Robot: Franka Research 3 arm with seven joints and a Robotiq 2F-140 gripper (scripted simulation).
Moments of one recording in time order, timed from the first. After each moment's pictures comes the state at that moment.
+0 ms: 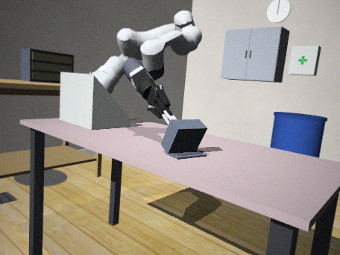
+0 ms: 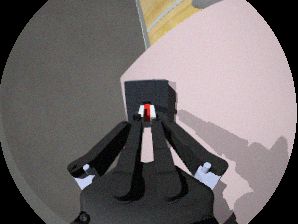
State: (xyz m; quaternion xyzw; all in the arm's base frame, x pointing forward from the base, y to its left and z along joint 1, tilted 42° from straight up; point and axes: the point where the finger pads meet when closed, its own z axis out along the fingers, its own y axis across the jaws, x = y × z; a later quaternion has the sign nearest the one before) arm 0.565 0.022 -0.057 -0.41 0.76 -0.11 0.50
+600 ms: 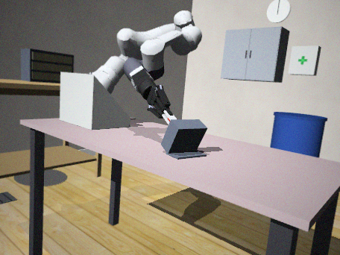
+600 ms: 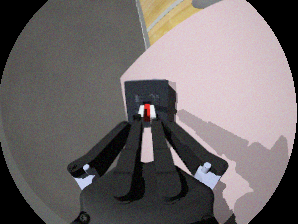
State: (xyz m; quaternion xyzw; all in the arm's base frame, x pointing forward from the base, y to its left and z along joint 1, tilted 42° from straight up) arm 0.565 0.022 -0.057 -0.41 0.76 -0.11 0.50
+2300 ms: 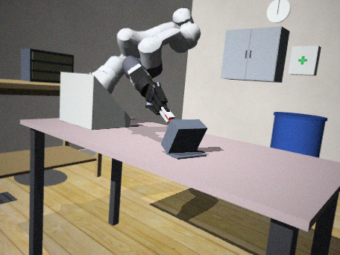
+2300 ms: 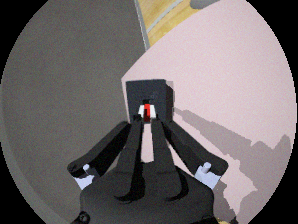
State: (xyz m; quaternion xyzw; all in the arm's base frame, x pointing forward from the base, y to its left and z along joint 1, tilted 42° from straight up) arm 0.544 0.018 -0.045 -0.40 0.76 -0.11 0.50
